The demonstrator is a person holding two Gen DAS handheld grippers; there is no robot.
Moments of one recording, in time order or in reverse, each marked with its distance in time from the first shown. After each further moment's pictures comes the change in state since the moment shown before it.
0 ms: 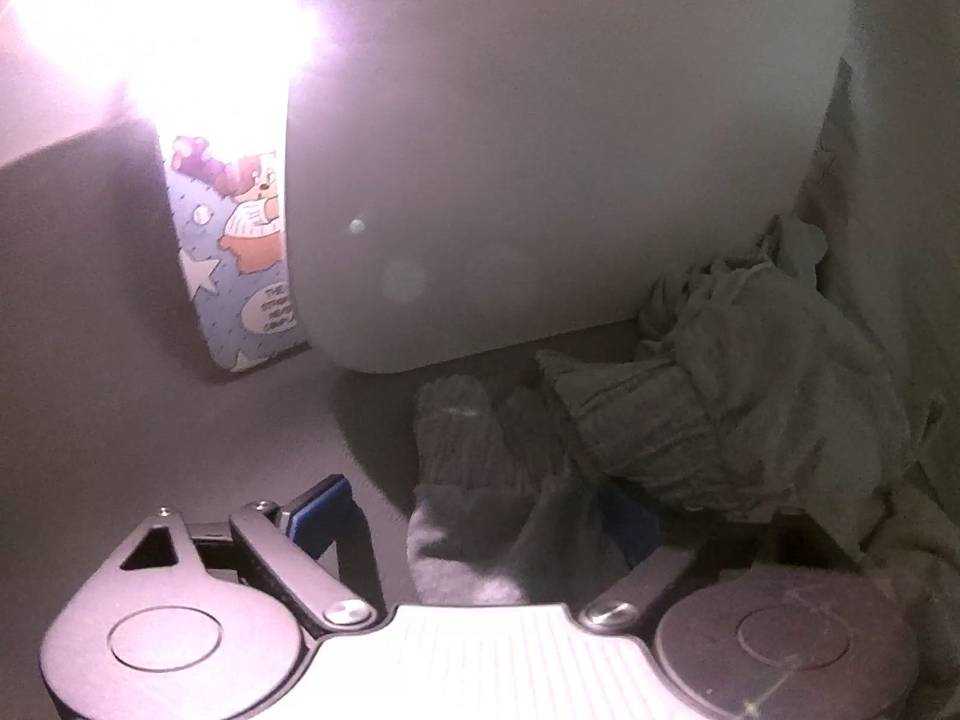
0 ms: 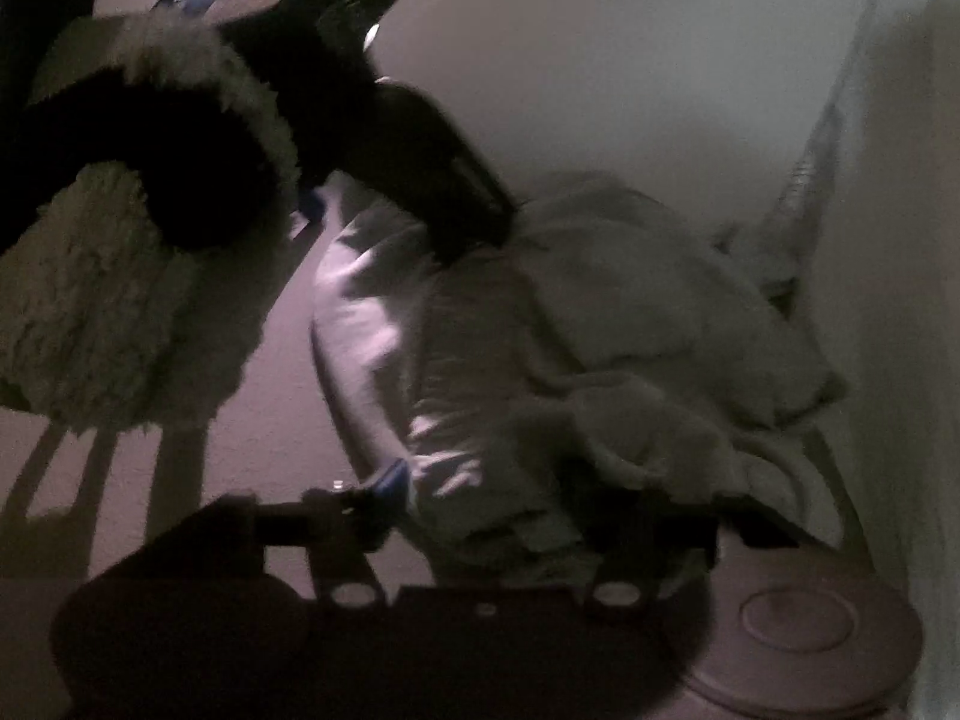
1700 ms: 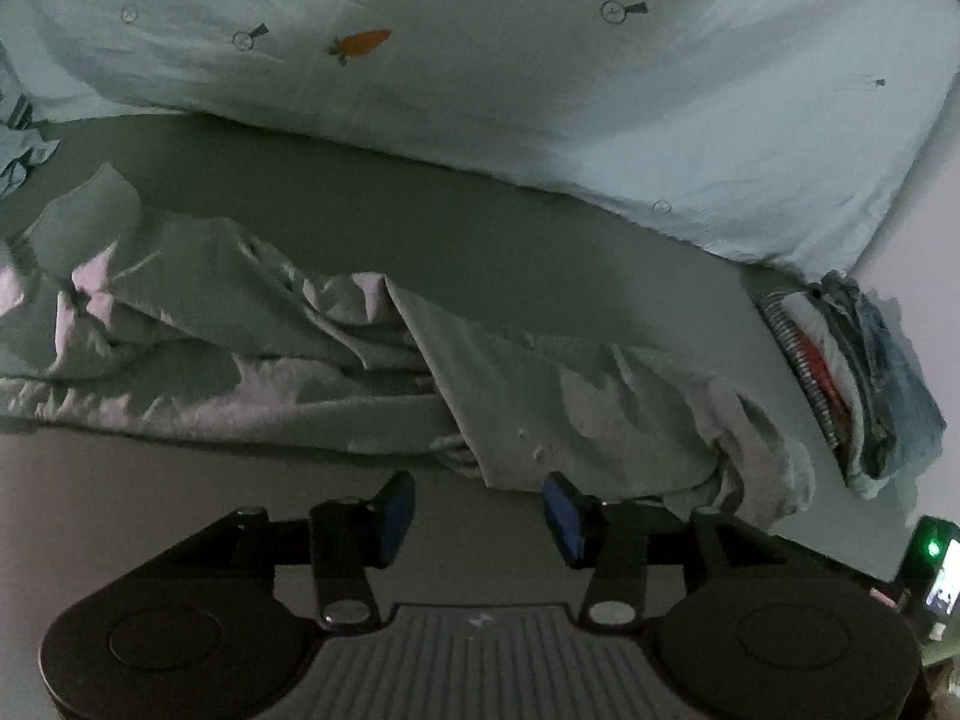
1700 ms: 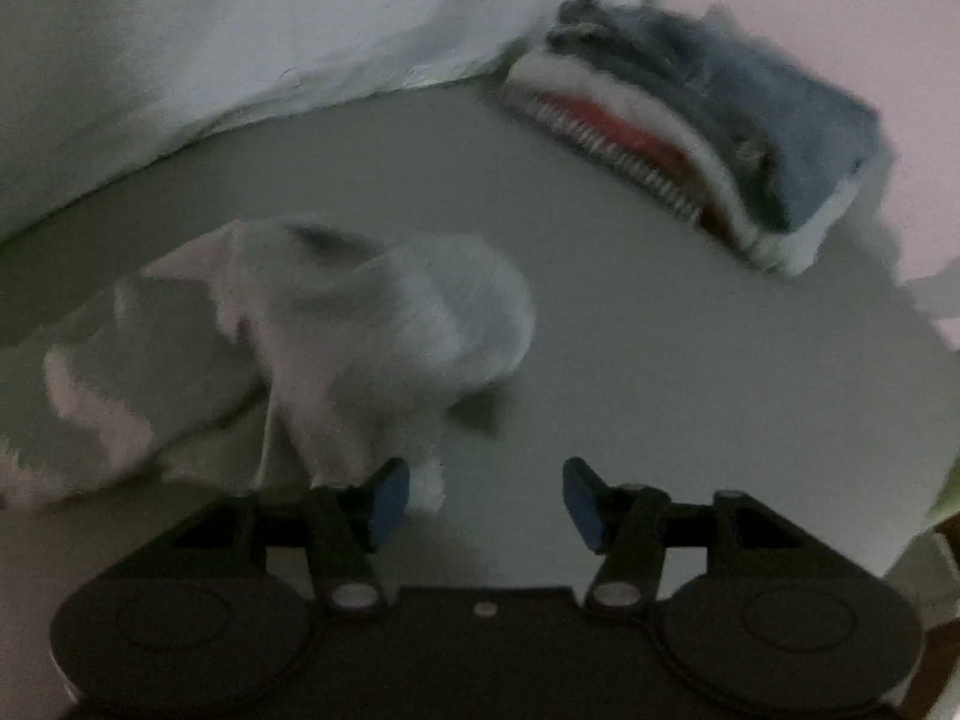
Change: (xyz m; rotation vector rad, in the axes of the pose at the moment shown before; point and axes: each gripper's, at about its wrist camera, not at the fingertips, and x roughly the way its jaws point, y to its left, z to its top) left arm -0.404 -0.256 -0.388 0.735 0.359 -0.635; right arm -0.577 -0.031 -0.599 1.503 0.434 -0.882
